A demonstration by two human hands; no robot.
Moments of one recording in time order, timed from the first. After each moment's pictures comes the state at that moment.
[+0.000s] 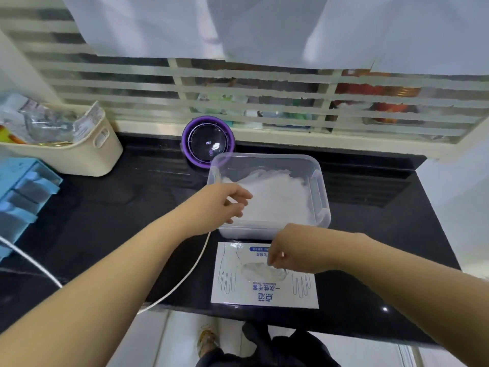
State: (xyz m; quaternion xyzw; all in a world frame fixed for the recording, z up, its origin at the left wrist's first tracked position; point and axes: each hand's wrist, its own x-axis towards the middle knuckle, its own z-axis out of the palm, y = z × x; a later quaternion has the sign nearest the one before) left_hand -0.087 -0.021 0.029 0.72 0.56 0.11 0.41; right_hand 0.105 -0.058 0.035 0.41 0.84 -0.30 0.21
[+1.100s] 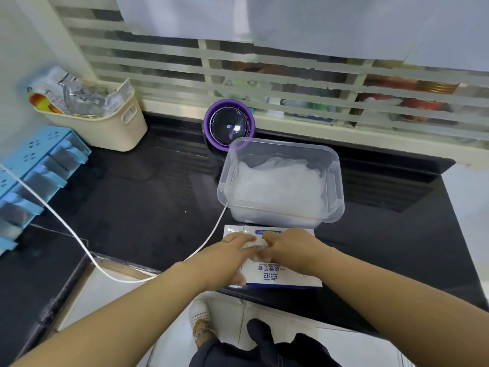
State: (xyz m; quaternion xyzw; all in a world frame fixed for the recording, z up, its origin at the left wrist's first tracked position) left_hand -0.089 -0.110 -0.054 0.83 0.47 -0.12 0.28; right_hand 0.098 -0.063 -0.063 0.29 0.93 -0.10 0.21
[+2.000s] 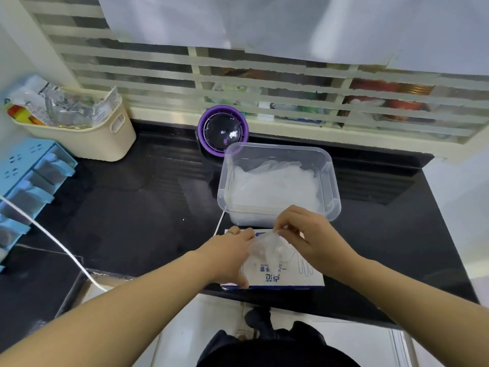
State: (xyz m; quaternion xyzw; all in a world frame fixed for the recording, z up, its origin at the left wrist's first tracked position) left_hand -0.088 -0.089 -0.034 0.85 0.45 -0.19 0.21; right_hand 0.110 -0.090 -0.004 0.45 0.81 -0.30 -0.23
